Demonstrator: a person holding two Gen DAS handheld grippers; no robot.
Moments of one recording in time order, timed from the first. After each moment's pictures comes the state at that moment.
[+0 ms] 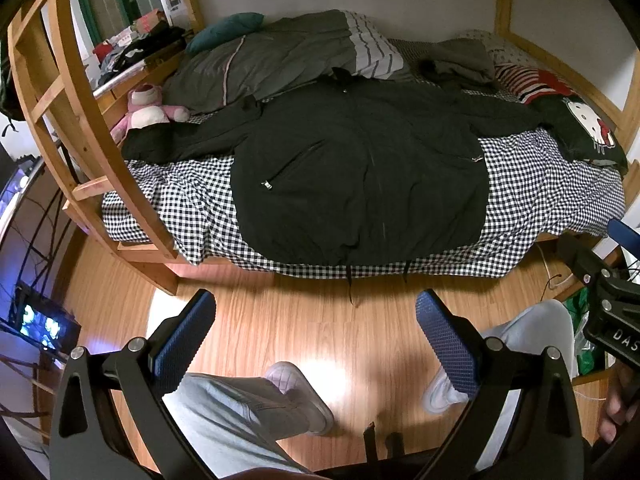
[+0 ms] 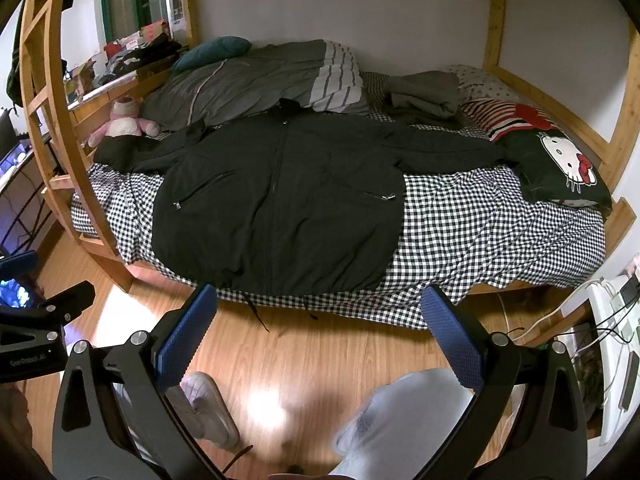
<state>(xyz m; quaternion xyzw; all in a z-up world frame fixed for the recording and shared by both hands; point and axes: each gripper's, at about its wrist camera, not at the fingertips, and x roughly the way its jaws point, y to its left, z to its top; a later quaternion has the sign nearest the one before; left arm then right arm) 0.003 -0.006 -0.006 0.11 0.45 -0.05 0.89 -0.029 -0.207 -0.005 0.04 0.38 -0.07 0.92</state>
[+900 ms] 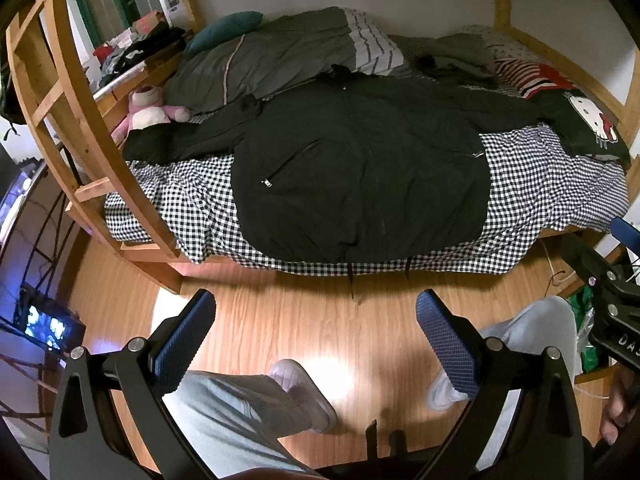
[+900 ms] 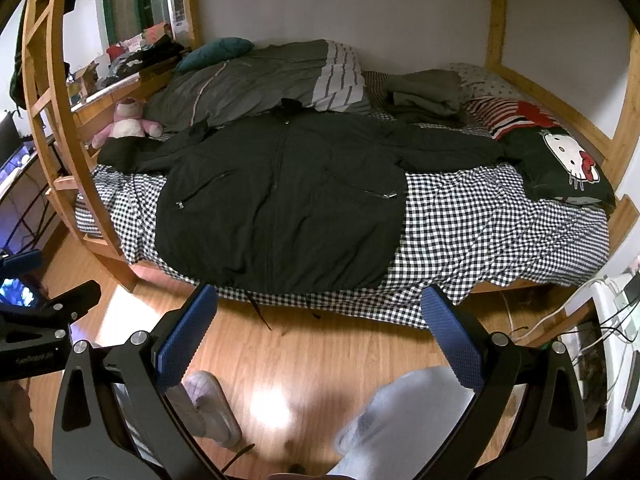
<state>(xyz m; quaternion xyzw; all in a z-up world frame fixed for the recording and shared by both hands) 0.004 -0.010 -0.008 0.11 0.46 -0.04 0.88 -0.030 -0.214 -0.008 0.05 0.38 -0.06 0.92</state>
